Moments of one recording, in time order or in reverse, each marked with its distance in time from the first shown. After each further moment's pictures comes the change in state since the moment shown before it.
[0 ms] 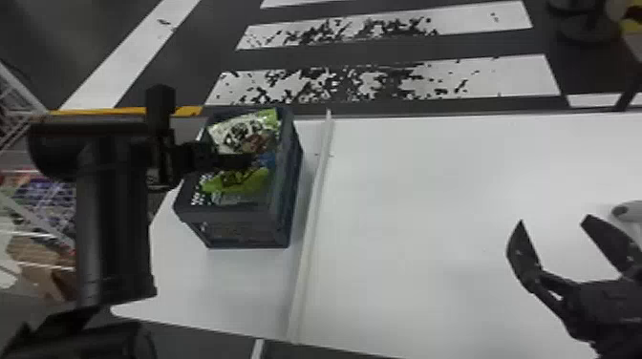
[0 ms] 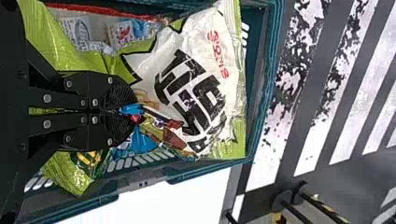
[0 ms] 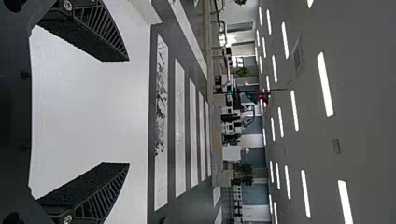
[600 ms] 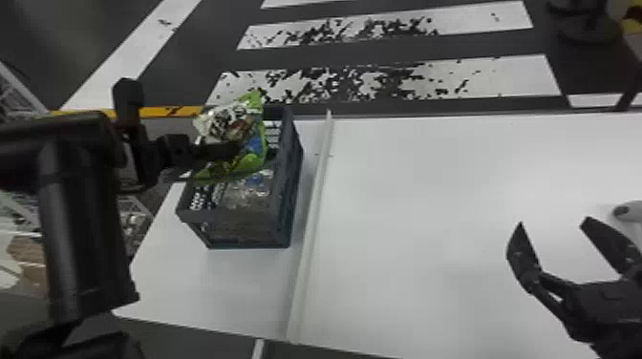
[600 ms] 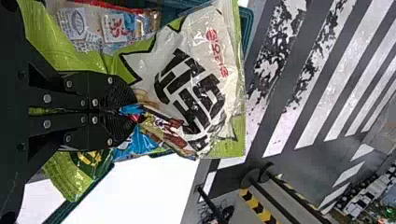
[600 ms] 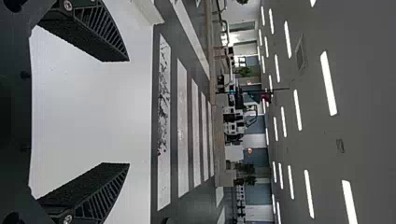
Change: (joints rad) left arm 0.040 0.015 0.104 -0.127 0.081 0.066 -0.040; right arm 0.000 0.002 0.000 0.000 0.000 0.012 0.000
